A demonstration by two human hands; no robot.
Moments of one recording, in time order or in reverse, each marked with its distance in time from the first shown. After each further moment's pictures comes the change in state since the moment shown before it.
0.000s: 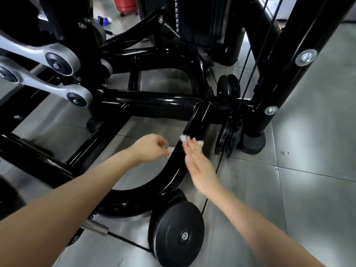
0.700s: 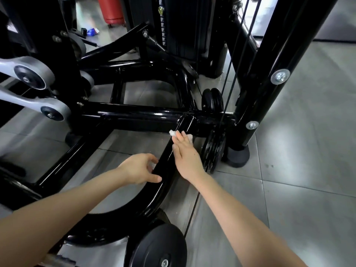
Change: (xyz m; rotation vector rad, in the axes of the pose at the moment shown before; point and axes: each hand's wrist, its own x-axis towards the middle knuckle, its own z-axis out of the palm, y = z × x) left_hand 0.017 0.009 0.015 0.086 -0.134 0.003; right_hand 0.068 0.001 -0.034 -0.248 0.065 0.034
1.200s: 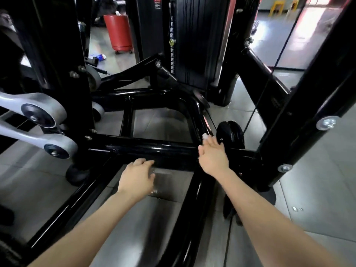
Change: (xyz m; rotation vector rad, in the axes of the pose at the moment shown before) left_hand 0.087 -0.056 -0.051 0.166 0.442 0.000; right_hand 0.135 0.016 -0.028 -0.653 0.012 0.235
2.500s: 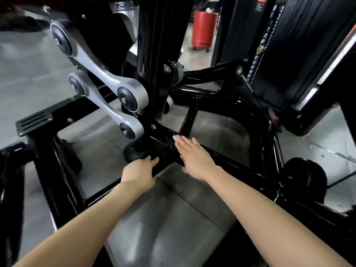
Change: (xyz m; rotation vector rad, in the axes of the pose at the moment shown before) left_hand -0.012 -0.101 -0.023 0.079 -0.068 -0.386; right_hand 0.050 -0.166 0.034 -0.167 -0.067 -0.922
